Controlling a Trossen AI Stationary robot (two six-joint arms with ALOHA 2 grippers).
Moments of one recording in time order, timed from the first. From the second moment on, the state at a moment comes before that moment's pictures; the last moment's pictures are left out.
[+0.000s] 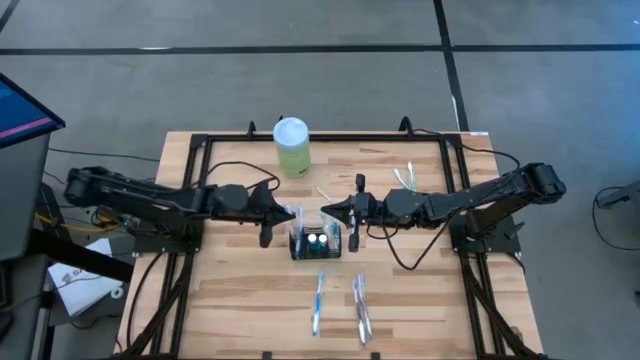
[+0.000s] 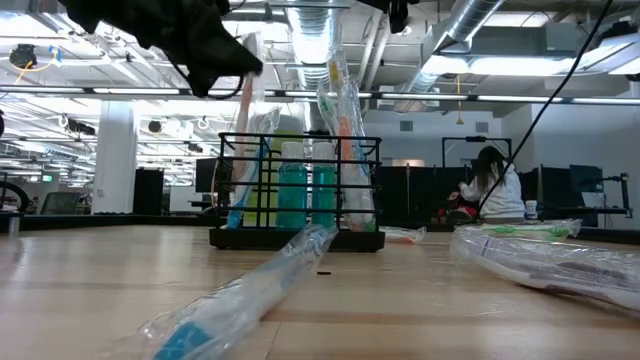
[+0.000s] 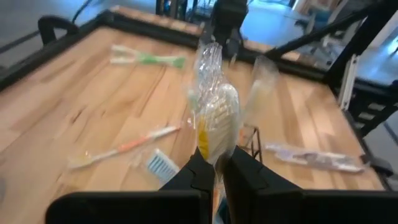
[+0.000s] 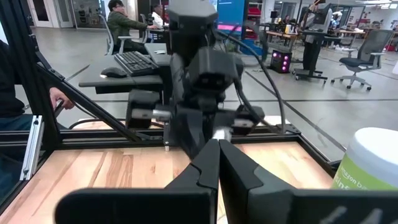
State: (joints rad) left arm -0.06 1.08 0.61 0.10 -0.16 -0.27; right arm 0.19 1.42 0.92 0.42 0.31 -0.01
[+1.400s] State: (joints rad) left arm -0.07 1.23 0.61 0.16 -0.21 -0.39; right arm 0.03 1.32 0.92 0.11 0.38 0.01
